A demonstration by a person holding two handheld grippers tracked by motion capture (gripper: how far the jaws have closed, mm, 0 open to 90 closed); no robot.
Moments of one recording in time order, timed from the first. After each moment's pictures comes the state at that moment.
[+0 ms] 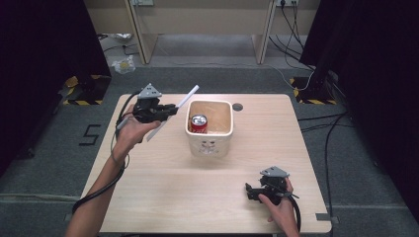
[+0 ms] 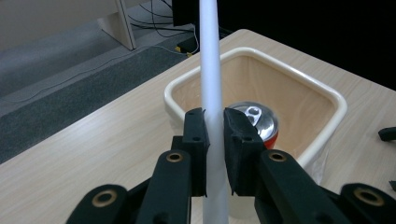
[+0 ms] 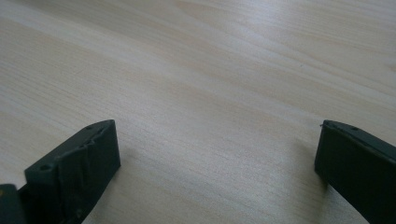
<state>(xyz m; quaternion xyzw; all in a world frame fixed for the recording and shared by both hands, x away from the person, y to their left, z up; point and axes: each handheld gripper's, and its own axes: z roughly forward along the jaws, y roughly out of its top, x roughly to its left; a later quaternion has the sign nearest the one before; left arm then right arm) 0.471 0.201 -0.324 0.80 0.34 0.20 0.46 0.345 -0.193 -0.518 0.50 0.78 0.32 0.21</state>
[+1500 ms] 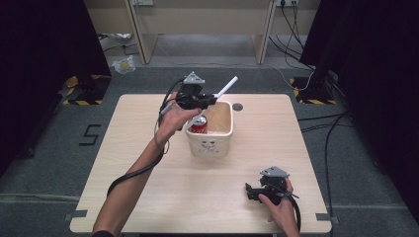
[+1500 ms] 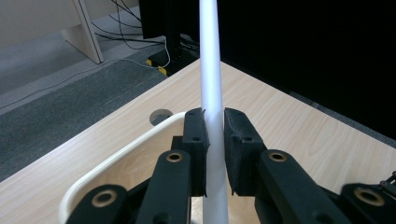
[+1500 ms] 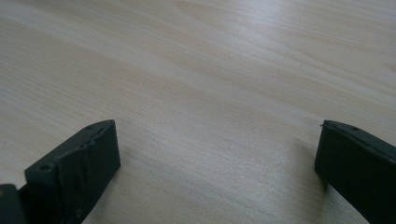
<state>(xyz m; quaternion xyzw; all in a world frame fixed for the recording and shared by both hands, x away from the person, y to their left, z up) 0.512 0.092 -0.317 0.80 0.32 0.16 0.48 0.345 -0.193 -0.518 0.50 0.78 0.31 0.21</state>
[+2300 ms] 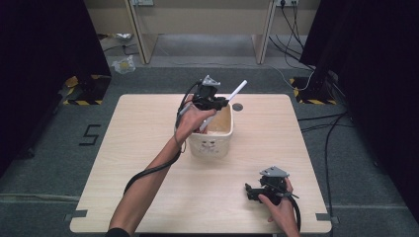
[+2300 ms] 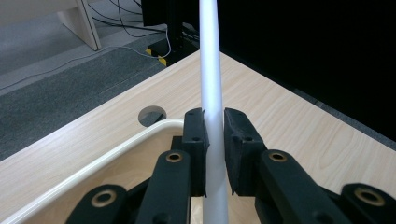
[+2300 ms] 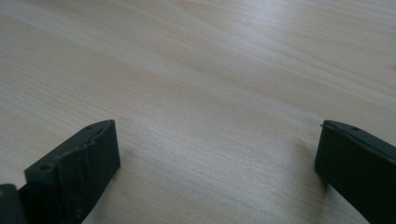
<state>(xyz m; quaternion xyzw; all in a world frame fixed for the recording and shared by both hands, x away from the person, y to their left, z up) 0.535 0.053 -0.343 0.80 0.34 0.15 0.46 0.345 -0.193 -0.518 0.49 0.78 0.31 0.21</state>
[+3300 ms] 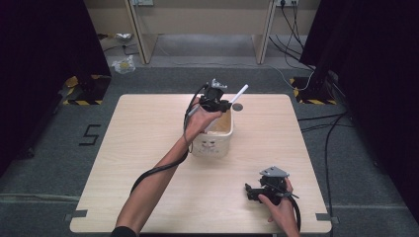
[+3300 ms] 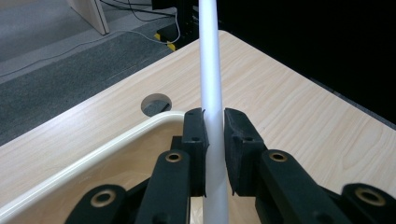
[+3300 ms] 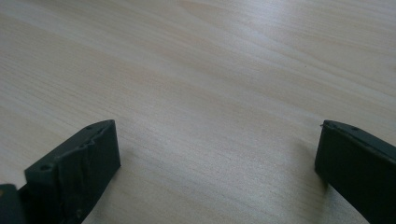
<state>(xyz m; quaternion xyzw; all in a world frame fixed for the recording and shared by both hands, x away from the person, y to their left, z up) 0.547 0.035 -0.363 0.81 0.36 0.15 0.43 0.345 -0.193 -0.518 0.49 0.78 0.32 0.21</state>
